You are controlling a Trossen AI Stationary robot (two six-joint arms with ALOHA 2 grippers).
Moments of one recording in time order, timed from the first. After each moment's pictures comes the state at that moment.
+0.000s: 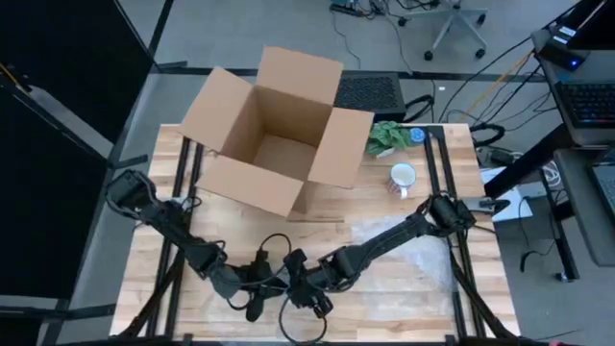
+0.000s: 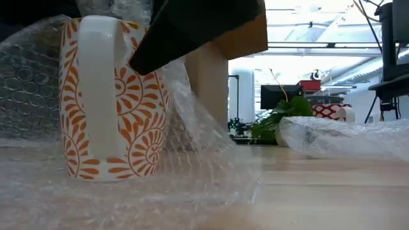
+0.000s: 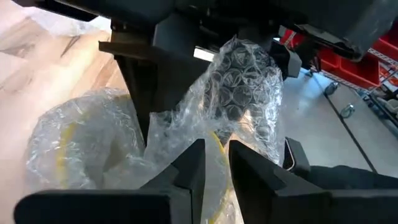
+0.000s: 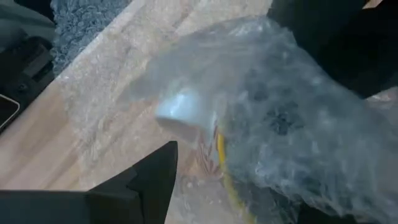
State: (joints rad) left arm -0.70 1.63 0.67 0.51 -0.42 -0.67; right arm 0.43 2.19 1.75 -0.50 0.07 -0.20
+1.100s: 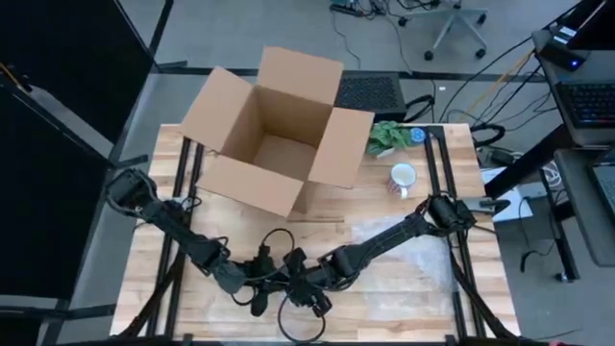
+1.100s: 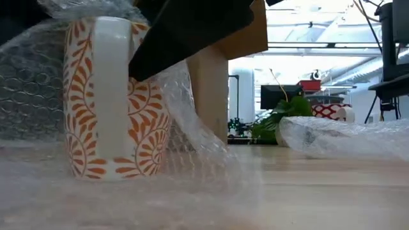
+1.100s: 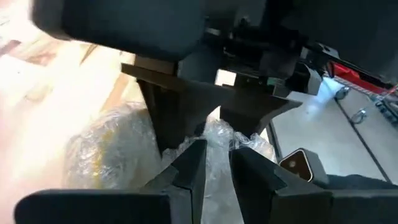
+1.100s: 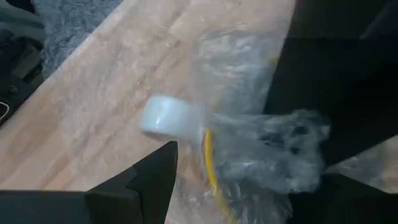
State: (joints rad) left arm -0.65 1.68 0.68 0.51 -0.44 -0.67; right arm 0.42 2.19 1.75 -0.49 0.09 -0.20
